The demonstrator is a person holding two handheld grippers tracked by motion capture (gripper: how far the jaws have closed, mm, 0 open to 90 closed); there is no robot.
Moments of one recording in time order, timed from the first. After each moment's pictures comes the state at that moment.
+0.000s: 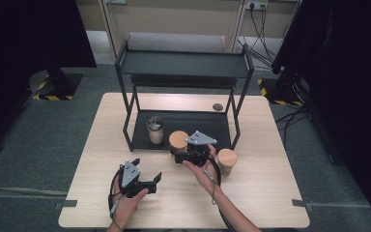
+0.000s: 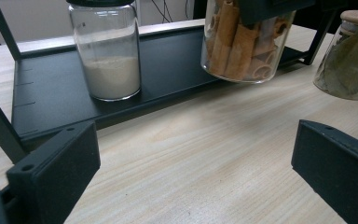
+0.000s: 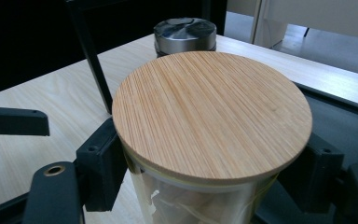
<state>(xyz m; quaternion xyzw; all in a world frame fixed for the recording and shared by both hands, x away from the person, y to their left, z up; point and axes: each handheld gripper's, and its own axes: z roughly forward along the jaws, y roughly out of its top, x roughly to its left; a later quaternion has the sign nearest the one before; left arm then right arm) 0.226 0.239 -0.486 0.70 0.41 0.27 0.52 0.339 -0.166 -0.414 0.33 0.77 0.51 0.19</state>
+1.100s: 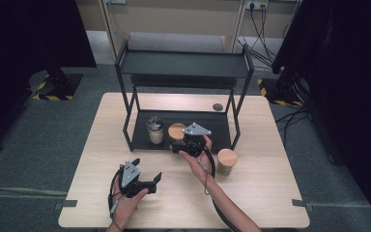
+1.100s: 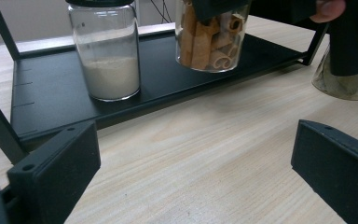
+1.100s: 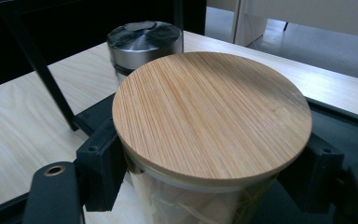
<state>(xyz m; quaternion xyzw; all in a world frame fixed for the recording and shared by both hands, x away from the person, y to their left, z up) 0.226 0.240 -0.487 0.70 0.41 0.27 0.52 0.365 -0.143 -0.414 0.36 0.76 0.49 0.21</state>
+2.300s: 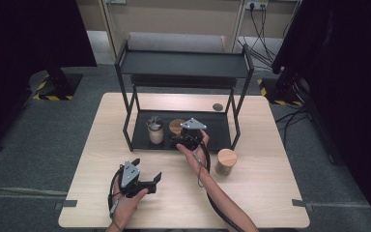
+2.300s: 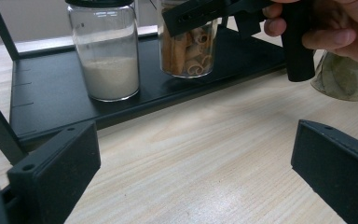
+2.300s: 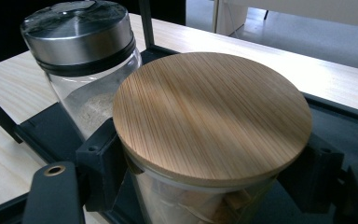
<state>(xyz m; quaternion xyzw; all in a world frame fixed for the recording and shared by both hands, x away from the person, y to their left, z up) 0.226 0.241 -0.487 0.70 0.40 0.27 0.52 0.390 -0.125 -0.427 0.39 0.76 0.47 0.23</state>
